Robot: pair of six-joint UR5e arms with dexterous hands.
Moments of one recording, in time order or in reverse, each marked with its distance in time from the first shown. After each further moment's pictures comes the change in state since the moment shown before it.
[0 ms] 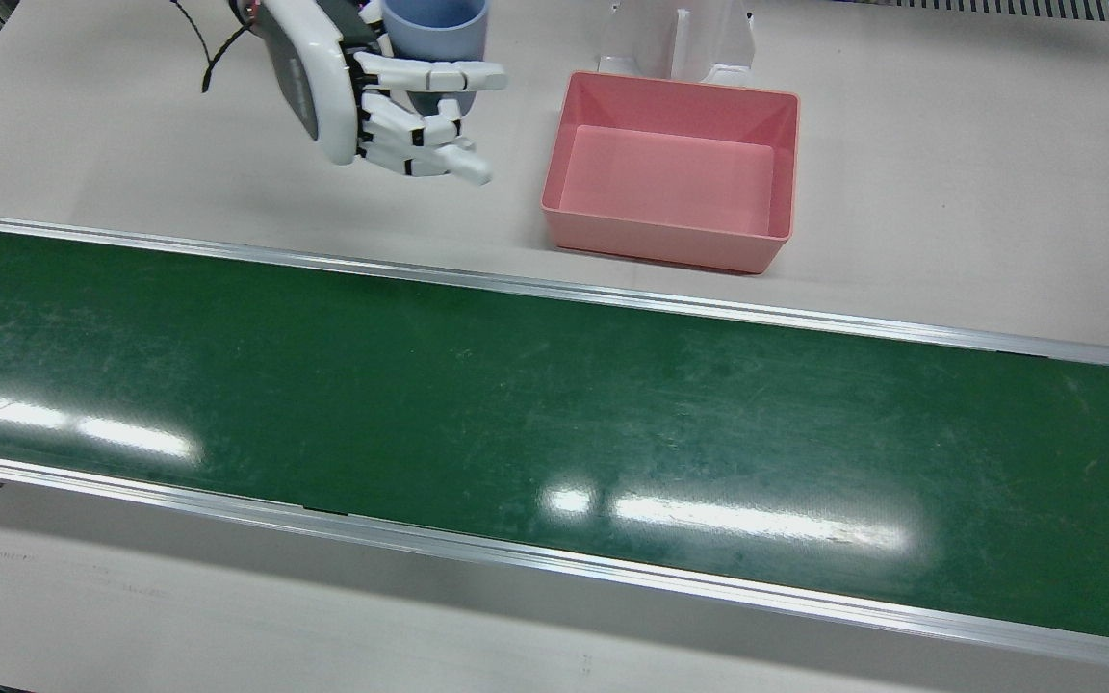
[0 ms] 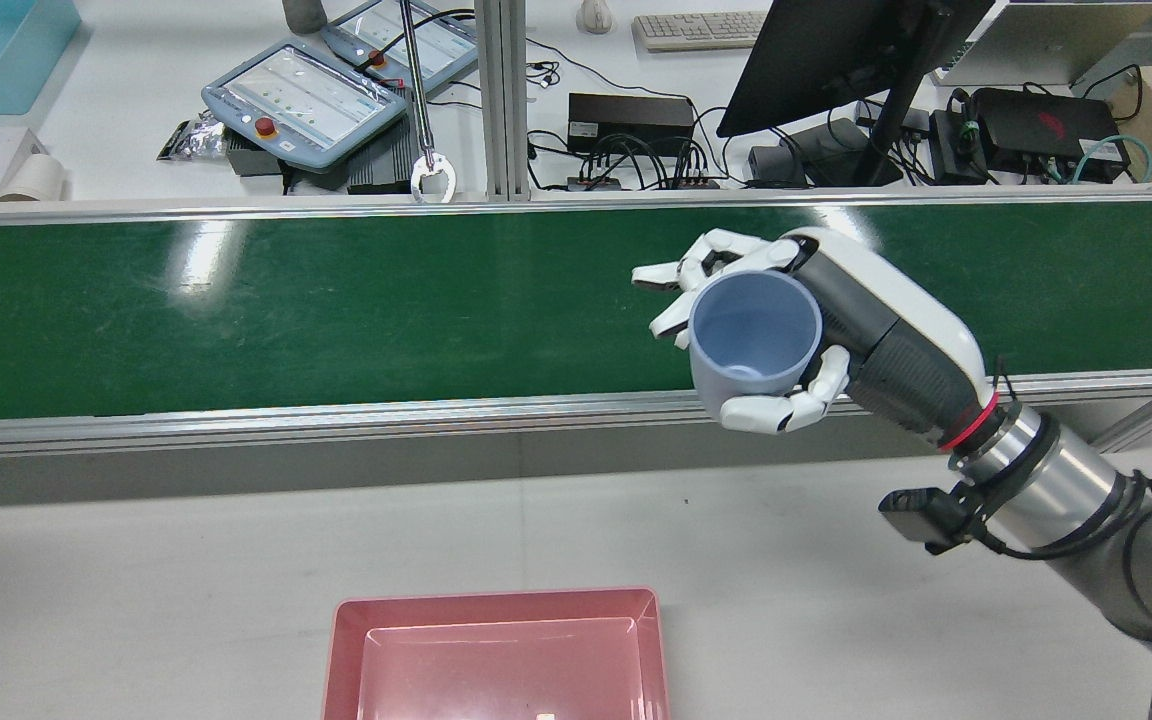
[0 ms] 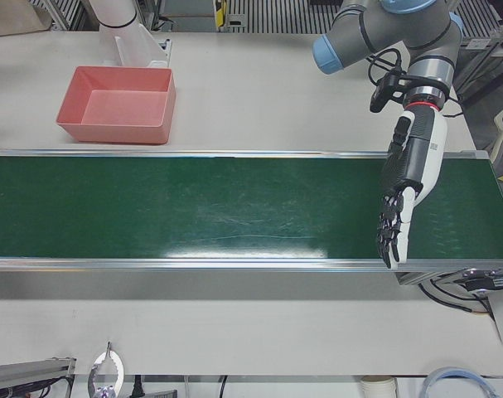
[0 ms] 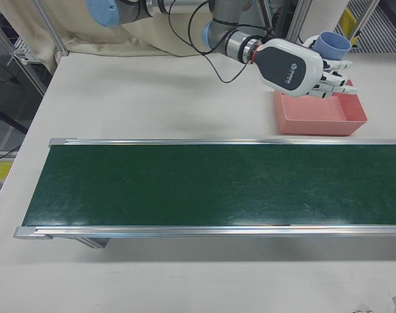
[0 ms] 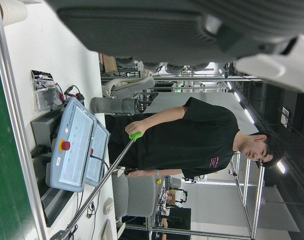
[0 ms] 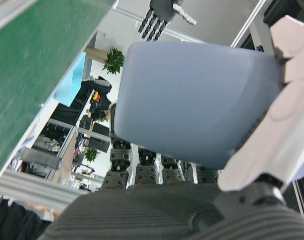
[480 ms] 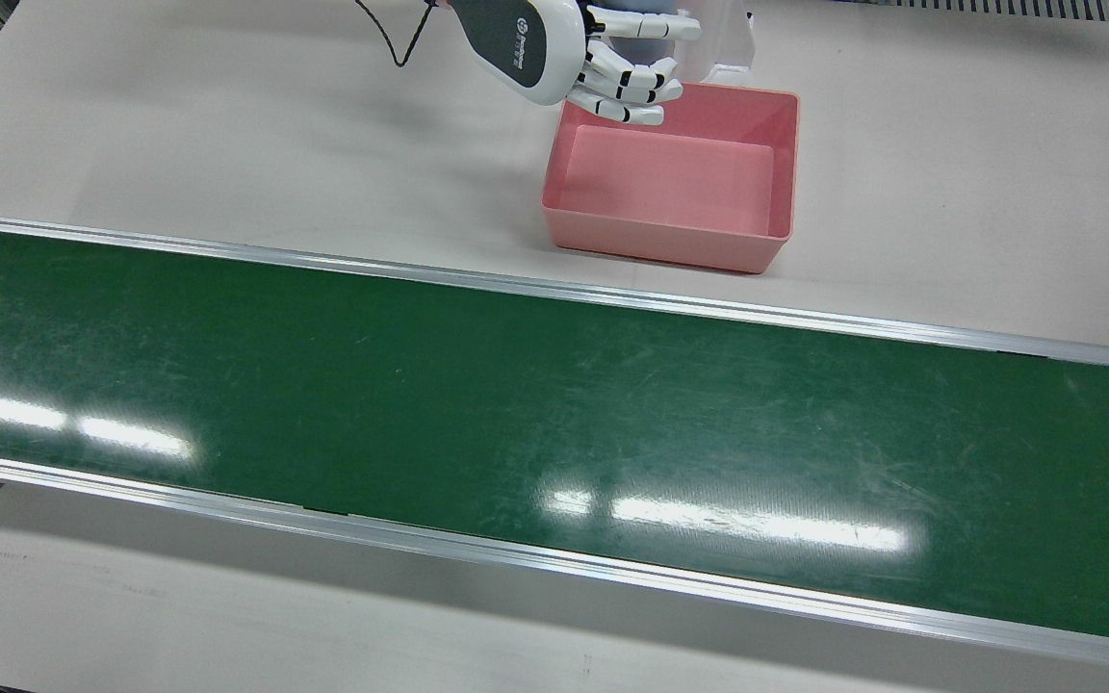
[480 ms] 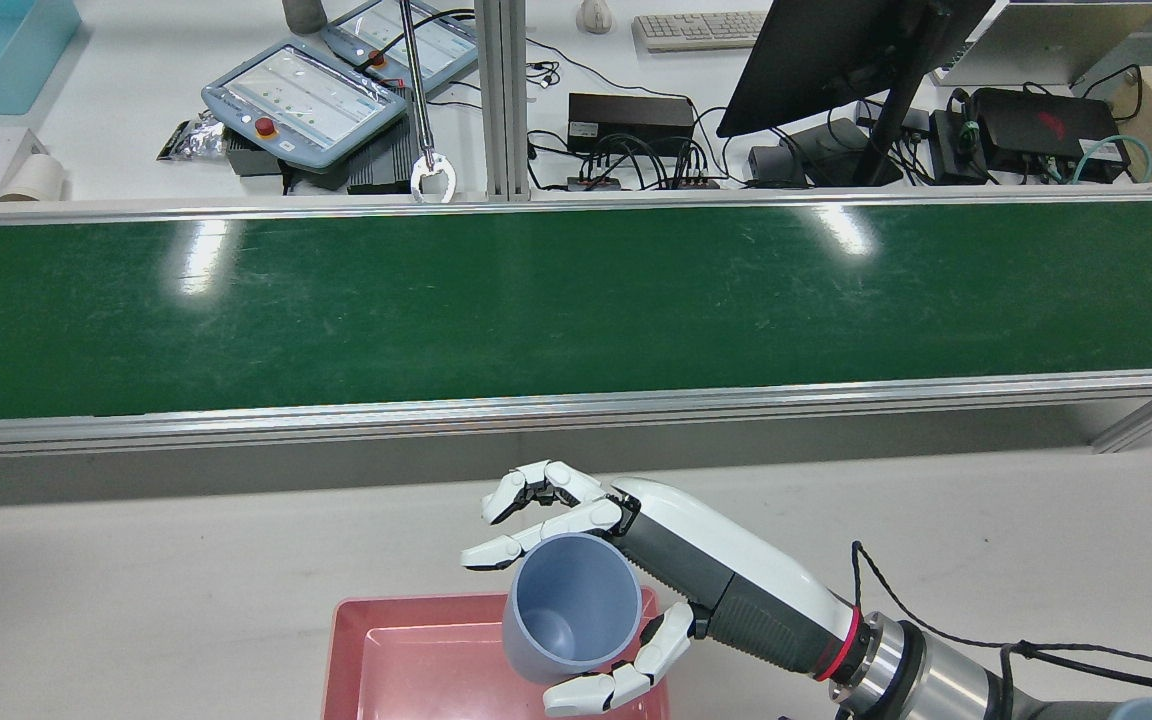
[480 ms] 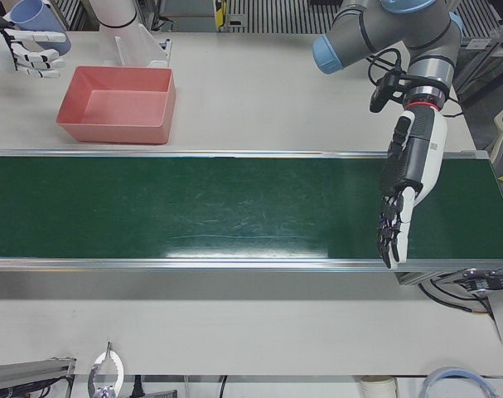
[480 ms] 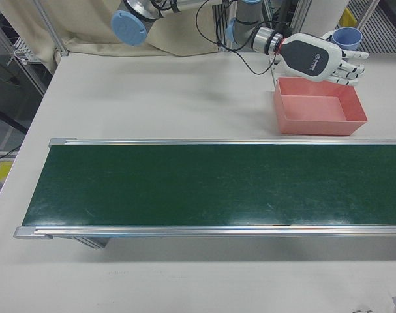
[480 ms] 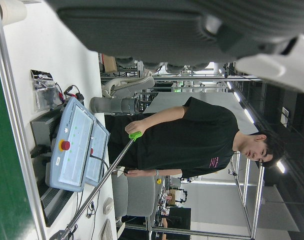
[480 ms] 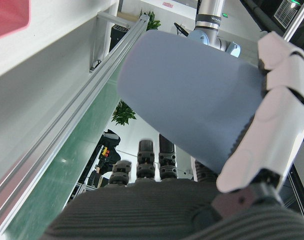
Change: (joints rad) left arm 0.000 -0.001 -0.001 0.000 0.000 0.000; right arm -0.384 0.053 0.024 -0.001 0.098 -0.250
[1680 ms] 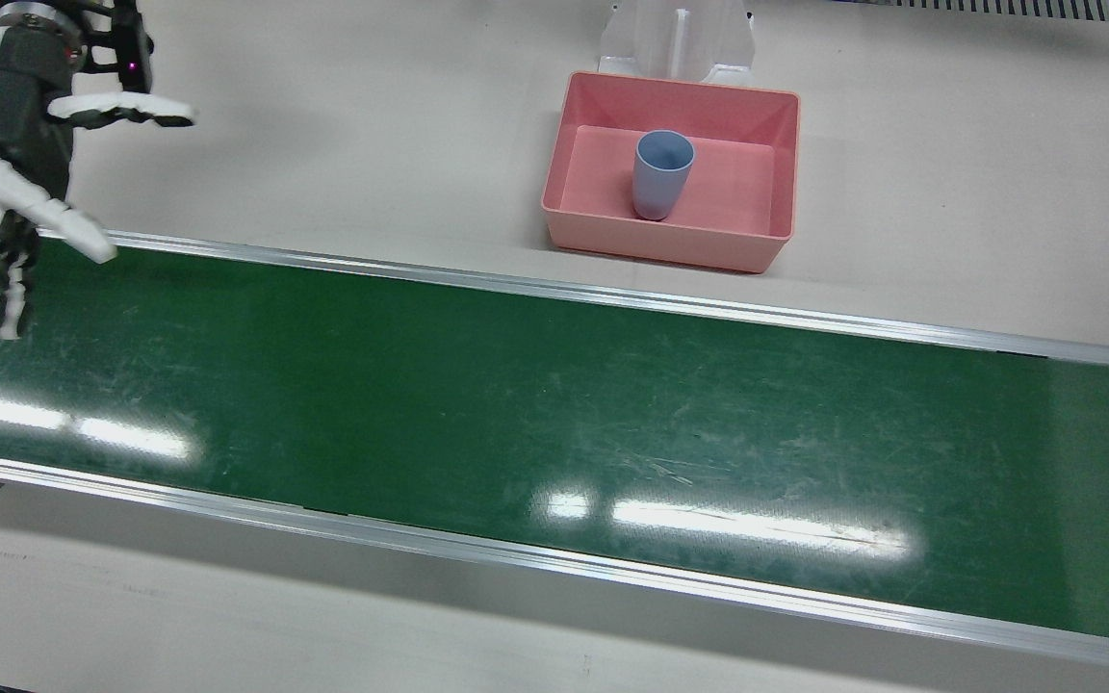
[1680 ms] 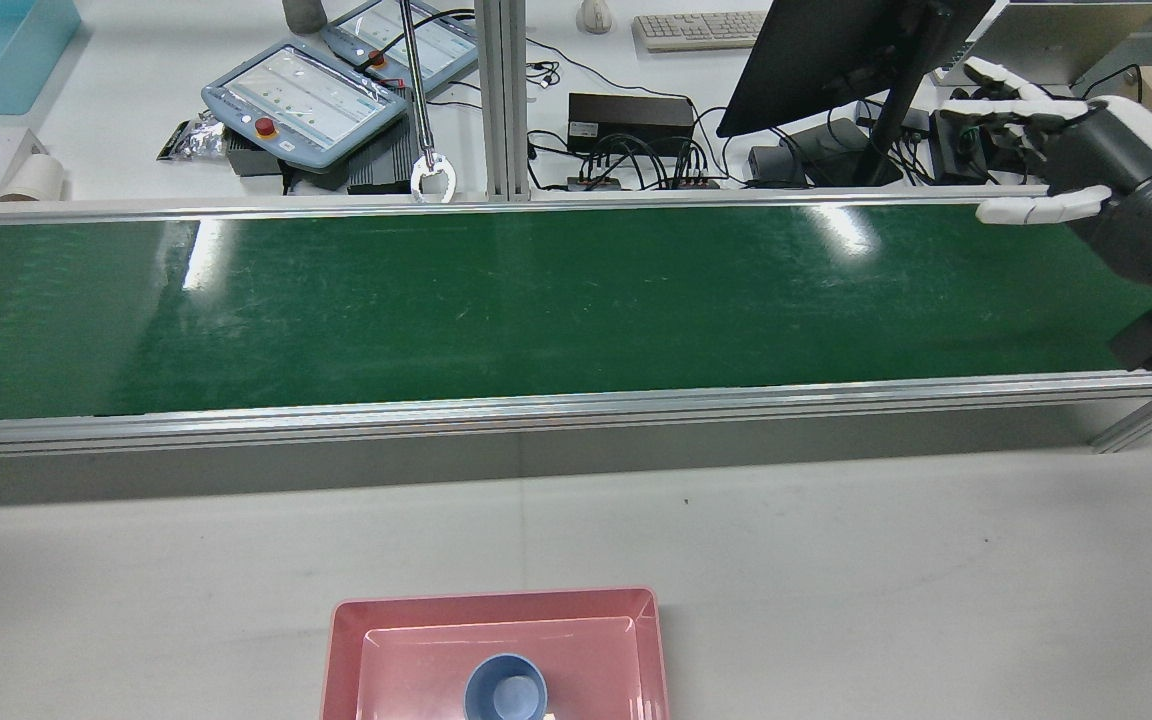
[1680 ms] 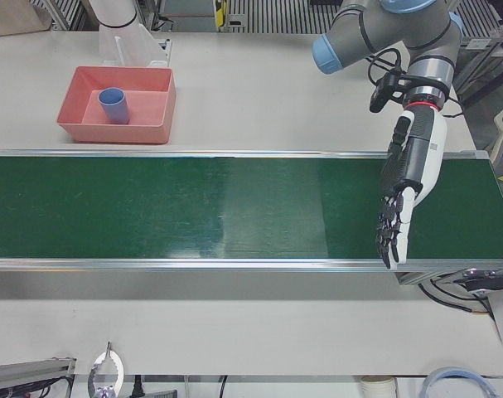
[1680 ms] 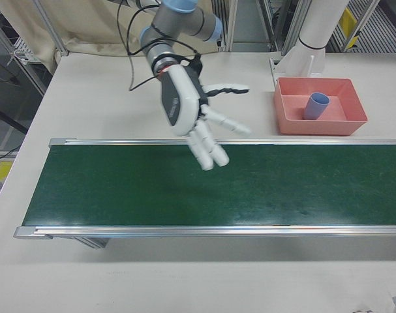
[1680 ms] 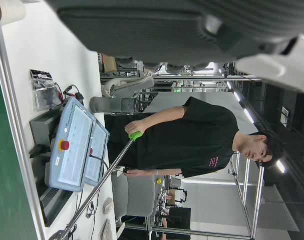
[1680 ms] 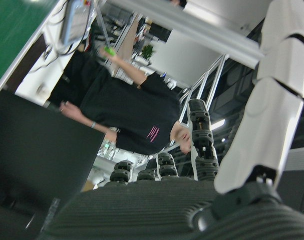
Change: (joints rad) left arm 0.000 -0.003 0.001 0.001 0.000 0.000; right arm 0.882 -0.187 -0.270 -0.023 -0.181 0.494
